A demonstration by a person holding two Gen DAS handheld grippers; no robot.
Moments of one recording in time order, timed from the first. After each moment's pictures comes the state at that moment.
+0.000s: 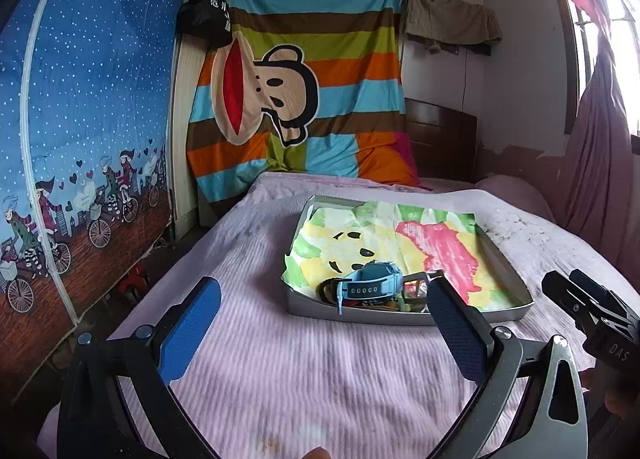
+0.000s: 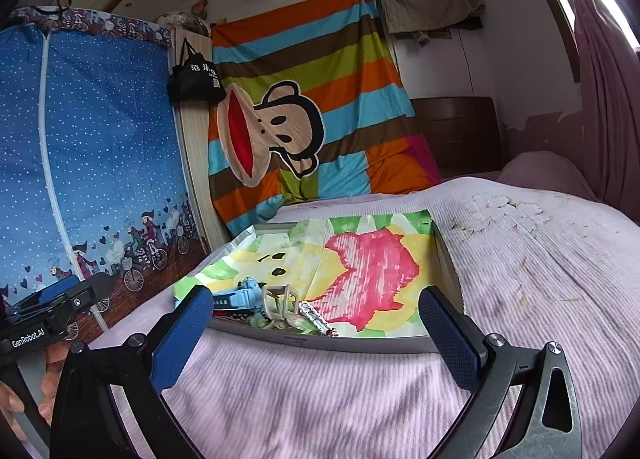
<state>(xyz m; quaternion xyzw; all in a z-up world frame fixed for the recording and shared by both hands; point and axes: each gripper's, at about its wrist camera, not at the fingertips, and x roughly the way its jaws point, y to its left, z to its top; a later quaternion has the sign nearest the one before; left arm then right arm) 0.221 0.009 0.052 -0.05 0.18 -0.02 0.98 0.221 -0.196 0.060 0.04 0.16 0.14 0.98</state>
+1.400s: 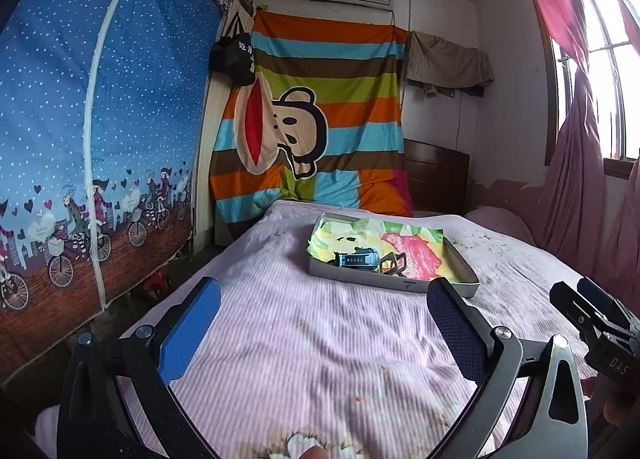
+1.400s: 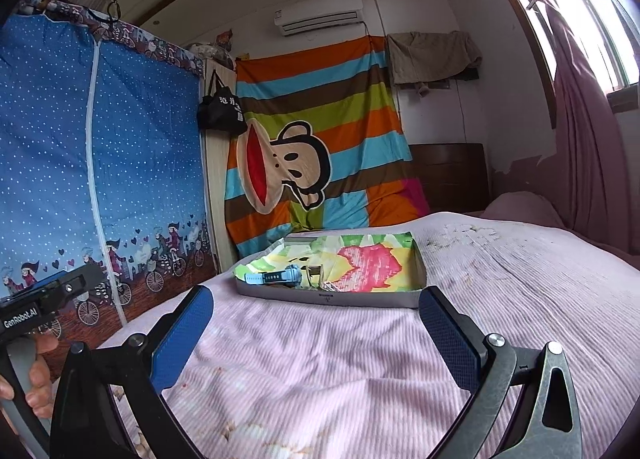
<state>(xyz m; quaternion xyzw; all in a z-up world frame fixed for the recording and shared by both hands) 0.022 0.023 0.075 -0.08 0.12 -0.01 0.99 0.040 -0.193 0.062 0.02 0.09 0.12 0.99</state>
